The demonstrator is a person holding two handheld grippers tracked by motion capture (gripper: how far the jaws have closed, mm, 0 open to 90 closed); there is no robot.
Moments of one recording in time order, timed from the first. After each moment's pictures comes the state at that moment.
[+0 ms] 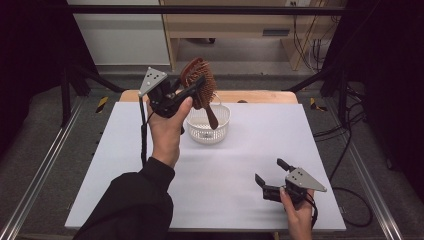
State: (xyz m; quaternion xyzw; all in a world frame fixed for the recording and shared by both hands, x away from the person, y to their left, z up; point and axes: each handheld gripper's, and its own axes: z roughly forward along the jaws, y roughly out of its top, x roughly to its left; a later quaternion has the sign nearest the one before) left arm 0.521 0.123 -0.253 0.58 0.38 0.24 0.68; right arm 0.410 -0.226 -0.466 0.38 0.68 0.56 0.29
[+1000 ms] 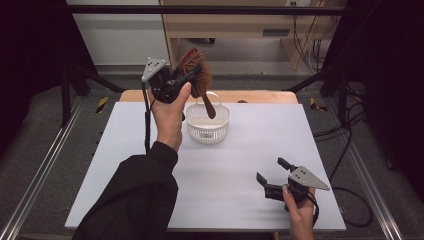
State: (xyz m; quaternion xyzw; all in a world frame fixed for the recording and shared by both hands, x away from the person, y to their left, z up) left arm 0.565 0.122 -0.258 0.56 0.41 0.25 0.67; right arm 0.413 -0.232 -0.467 0.38 0.67 0.57 0.28
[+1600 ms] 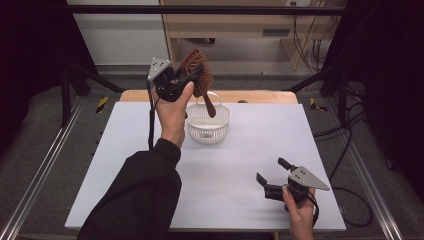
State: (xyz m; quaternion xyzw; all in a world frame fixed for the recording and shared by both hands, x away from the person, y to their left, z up) left arm 0.581 0.116 -0.270 0.56 0.41 0.26 0.67; right arm 0.413 -0.232 -0.467 0.38 0.67 0.57 0.28
